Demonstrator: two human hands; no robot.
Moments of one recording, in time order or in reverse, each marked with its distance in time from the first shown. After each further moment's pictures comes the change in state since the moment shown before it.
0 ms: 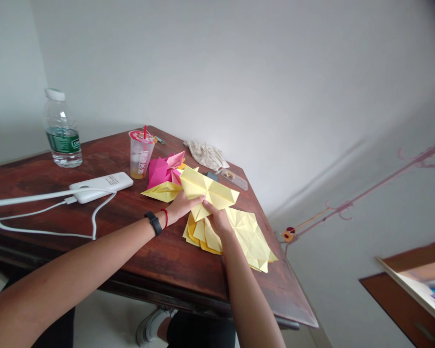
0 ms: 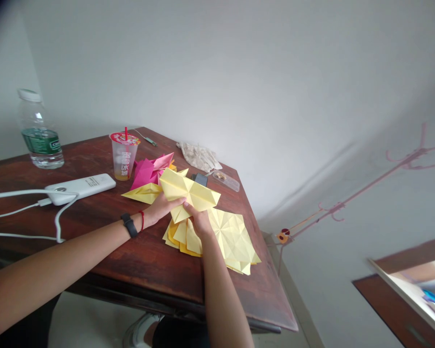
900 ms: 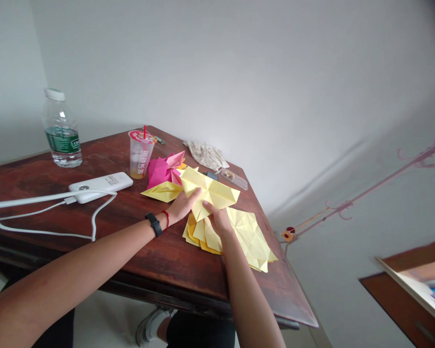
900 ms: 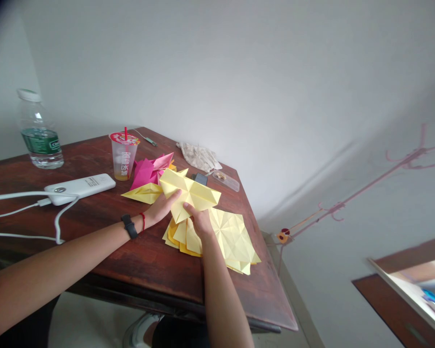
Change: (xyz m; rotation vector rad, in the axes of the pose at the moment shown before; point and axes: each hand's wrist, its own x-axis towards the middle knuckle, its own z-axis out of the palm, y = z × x) left_hand -0.010 0.023 0.001 0.108 -0.034 -0.042; right_hand -0.001 -0.003 0.001 -0.017 0.034 -0.021
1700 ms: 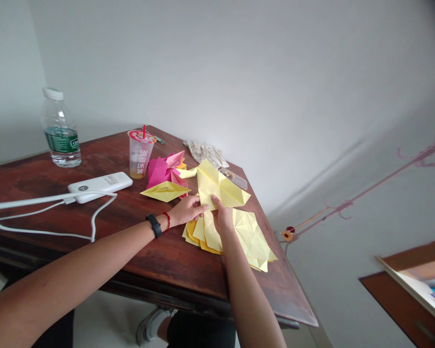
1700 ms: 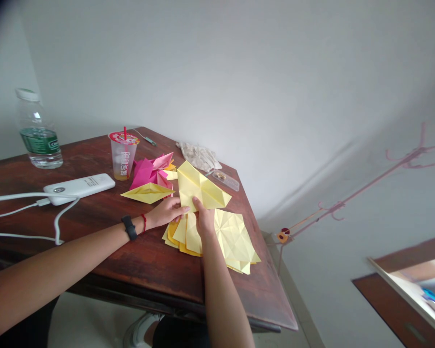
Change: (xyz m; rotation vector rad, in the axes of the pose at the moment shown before) left_hand 0.001 -0.023 0.006 0.116 -0.235 -0.076; right_hand 0.008 0.000 -0.005 -0.018 0.194 -0.149
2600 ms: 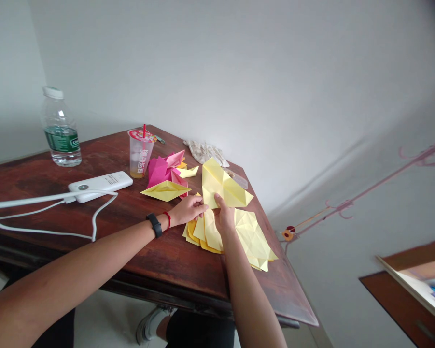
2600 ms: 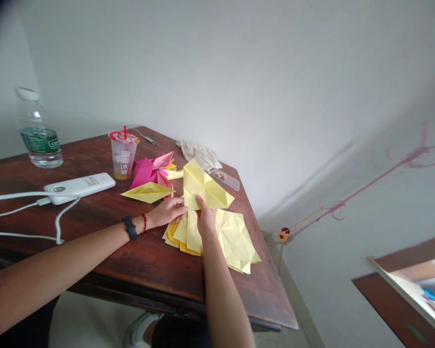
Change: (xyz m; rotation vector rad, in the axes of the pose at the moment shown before) left_hand -0.002 0.003 0.001 0.021 -0.037 0.018; right_hand 0.003 0.001 -0.002 0.078 0.065 -0.014
